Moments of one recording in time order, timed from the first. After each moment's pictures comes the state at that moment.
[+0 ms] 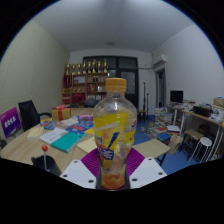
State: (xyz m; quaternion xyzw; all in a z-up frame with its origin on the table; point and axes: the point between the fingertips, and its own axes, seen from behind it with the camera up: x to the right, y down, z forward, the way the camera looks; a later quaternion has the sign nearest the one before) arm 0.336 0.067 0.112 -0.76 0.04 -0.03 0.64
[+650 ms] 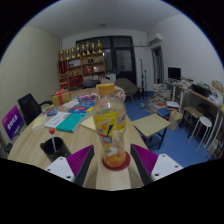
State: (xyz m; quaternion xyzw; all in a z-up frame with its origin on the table) arm 0.315 0.012 0.060 -0.83 0.08 0.00 0.55
